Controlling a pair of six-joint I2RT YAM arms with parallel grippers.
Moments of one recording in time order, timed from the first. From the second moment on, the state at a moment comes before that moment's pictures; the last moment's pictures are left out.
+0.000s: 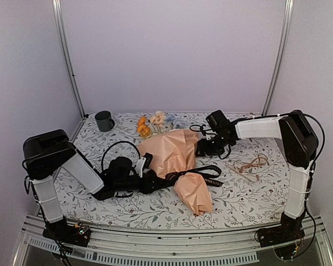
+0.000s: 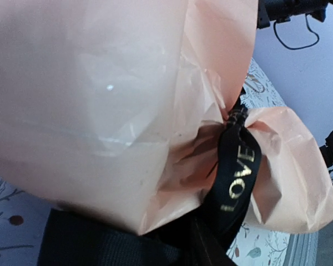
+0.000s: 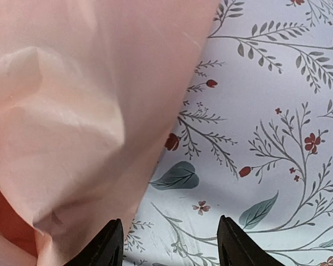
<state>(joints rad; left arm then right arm) -0.85 1.89 0.55 0.90 0.25 -0.55 0.56 2.01 1.37 -0.41 -0.13 0.33</state>
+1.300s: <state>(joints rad) -0.55 1.05 0.35 0.14 -0.19 -0.45 0.84 1.68 0.95 -0.33 -0.29 0.46</state>
